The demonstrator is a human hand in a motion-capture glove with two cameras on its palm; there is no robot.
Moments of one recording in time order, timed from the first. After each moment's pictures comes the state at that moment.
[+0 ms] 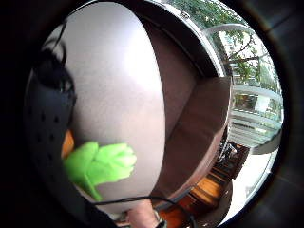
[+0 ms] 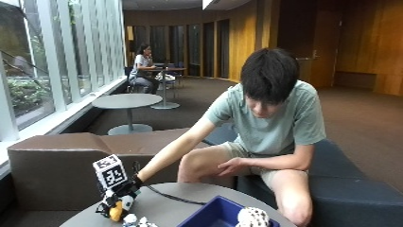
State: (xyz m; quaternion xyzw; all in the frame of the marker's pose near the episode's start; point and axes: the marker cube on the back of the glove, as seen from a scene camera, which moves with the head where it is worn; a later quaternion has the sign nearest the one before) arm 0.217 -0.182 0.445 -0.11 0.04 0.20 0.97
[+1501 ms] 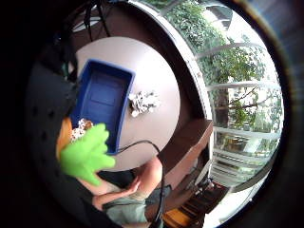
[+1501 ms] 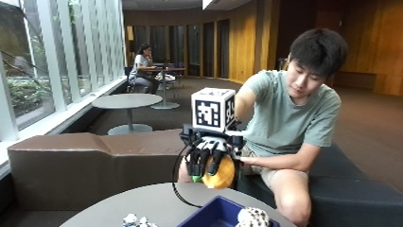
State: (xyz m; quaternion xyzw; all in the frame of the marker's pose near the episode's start) arm -0.238 -0.186 0.200 -0.10 0.06 -0.05 0.99
